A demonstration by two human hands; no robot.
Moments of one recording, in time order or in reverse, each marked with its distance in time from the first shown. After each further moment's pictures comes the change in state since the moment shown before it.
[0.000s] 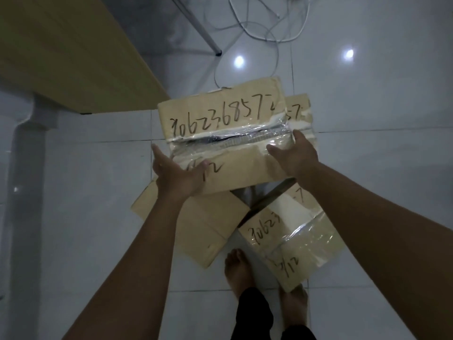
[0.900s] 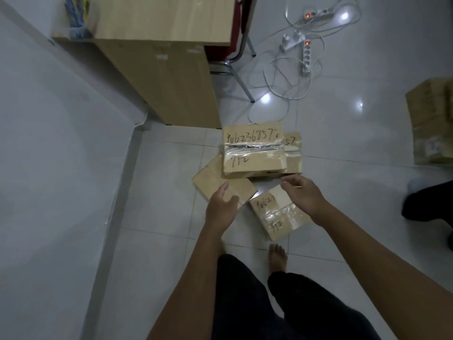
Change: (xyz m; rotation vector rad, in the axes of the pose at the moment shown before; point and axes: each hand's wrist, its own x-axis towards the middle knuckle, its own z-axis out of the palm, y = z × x) left_hand -0.377 0.016 -0.191 -0.210 -0.200 0.045; right_hand -0.374 -0.052 -0.172 0.066 -0.233 -0.148
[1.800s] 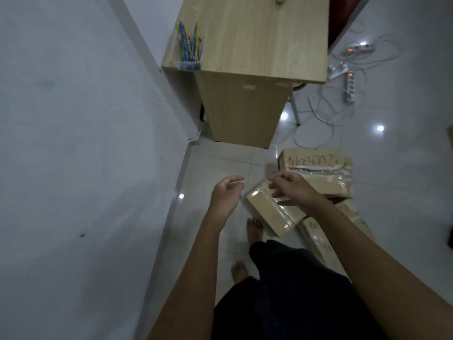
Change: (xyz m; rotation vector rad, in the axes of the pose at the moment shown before) left_hand 0.020 0.006 -0.310 -0.273 0.002 0.021; right_hand -0.048 -0.204 0.246 0.107 -0.230 0.004
